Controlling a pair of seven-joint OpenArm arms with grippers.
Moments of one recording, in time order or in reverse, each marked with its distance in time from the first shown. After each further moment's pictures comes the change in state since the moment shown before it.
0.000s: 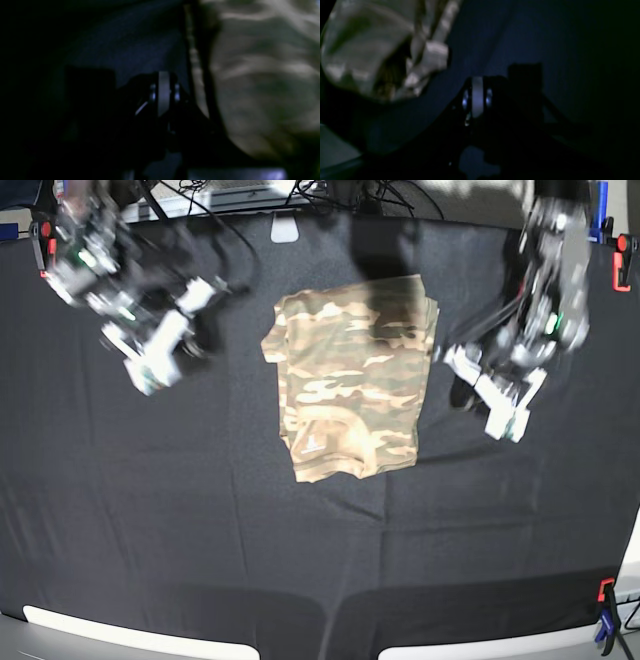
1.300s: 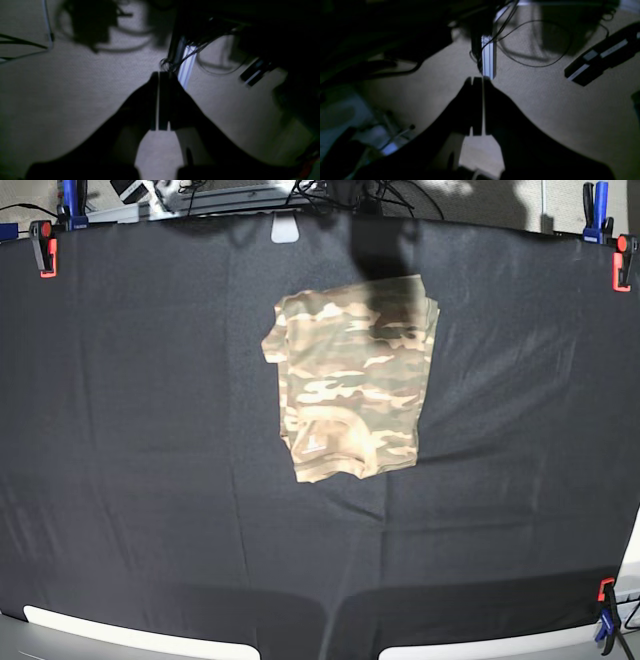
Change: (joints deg) left arm 14.9 1.3 -8.4 -68.0 11.8 -6.6 -37.2; right arm -4.3 2.8 -3.5 -64.6 -13.4 3.5 21.6
